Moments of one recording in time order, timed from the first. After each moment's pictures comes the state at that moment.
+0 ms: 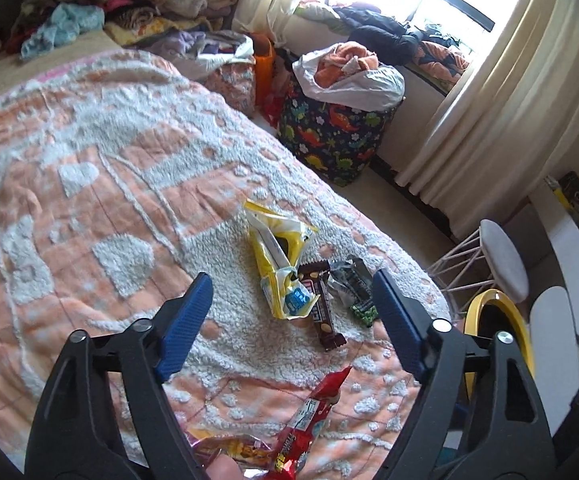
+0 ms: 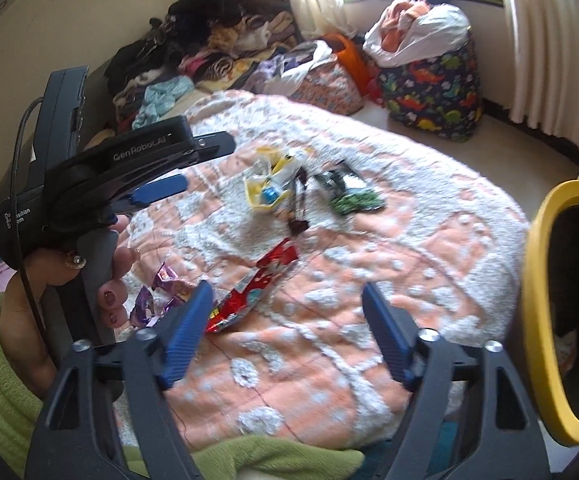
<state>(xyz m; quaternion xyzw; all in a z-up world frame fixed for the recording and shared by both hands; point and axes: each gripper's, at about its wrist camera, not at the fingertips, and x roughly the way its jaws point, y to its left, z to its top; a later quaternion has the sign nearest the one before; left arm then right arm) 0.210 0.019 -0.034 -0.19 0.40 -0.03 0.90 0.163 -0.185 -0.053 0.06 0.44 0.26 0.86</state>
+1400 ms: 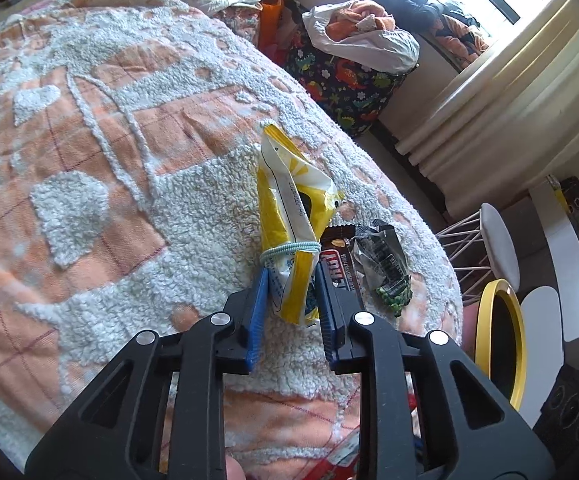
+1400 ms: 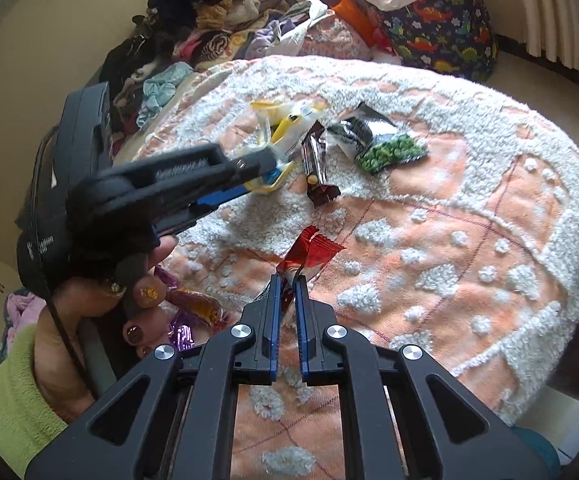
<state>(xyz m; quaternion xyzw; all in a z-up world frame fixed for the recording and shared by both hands) 0.235 0.022 -0.086 -0.23 0.46 -0.04 0.86 0.193 -0.174 -0.087 0.14 0.50 0.29 0.81</state>
